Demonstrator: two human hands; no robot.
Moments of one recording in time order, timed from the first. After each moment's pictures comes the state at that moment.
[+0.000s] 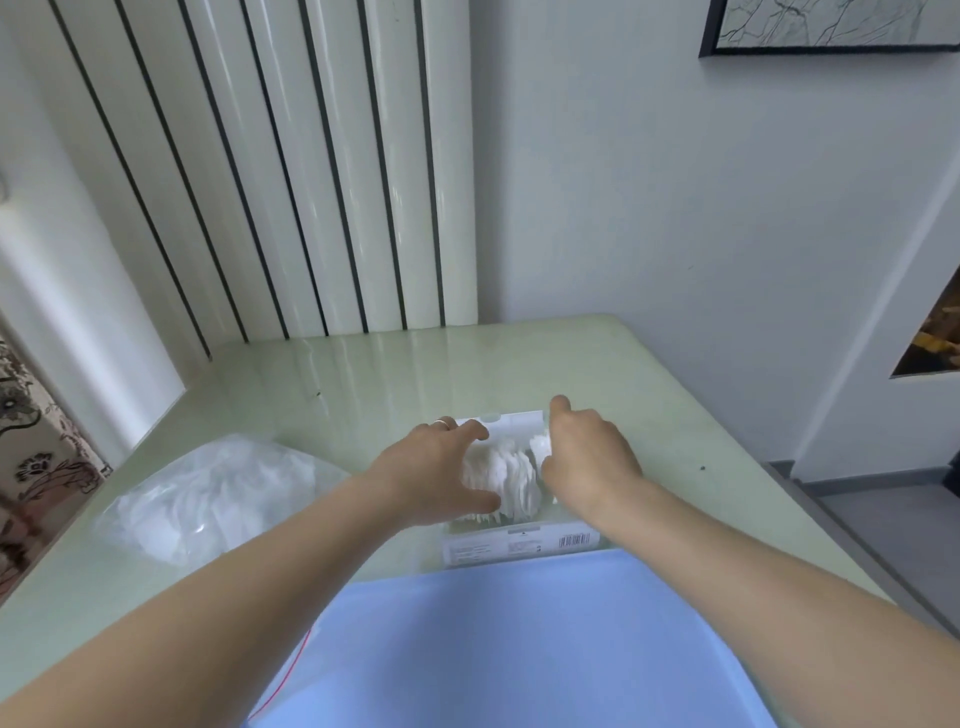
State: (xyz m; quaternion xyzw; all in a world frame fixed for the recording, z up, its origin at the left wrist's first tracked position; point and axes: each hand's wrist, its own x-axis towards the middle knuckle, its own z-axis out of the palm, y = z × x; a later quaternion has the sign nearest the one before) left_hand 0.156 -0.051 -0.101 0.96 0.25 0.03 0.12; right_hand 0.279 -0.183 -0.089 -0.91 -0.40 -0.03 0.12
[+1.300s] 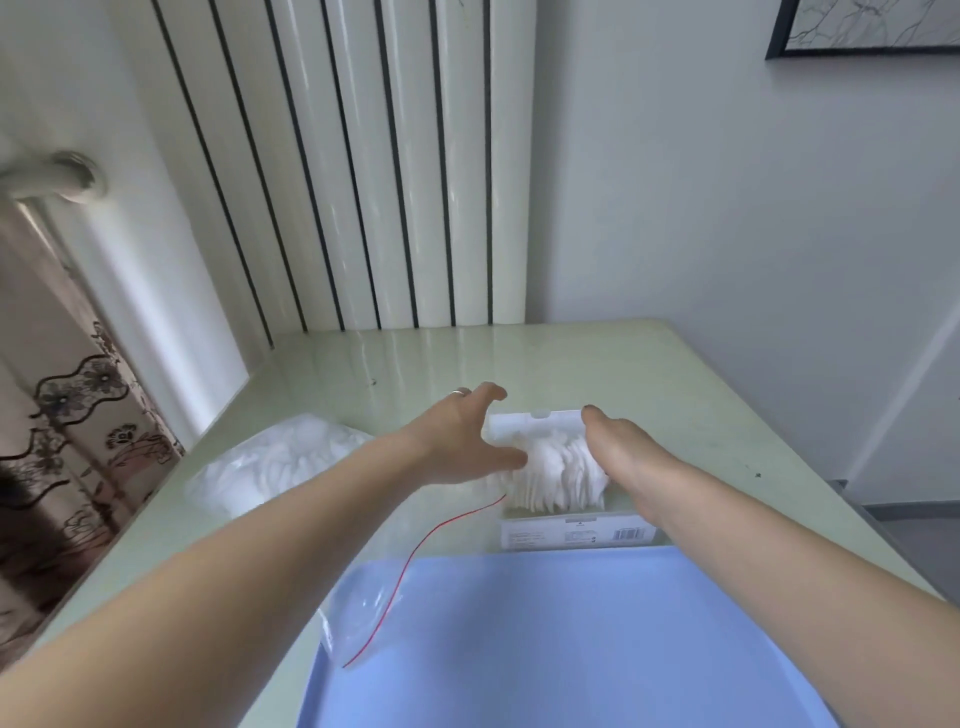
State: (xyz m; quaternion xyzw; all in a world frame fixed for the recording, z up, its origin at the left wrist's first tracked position) left_hand 0.131 -0.036 -0.068 0.93 0.29 0.04 0.23; right_hand 0.263 -0.169 -0.077 -0.84 -0.20 0.29 0.41
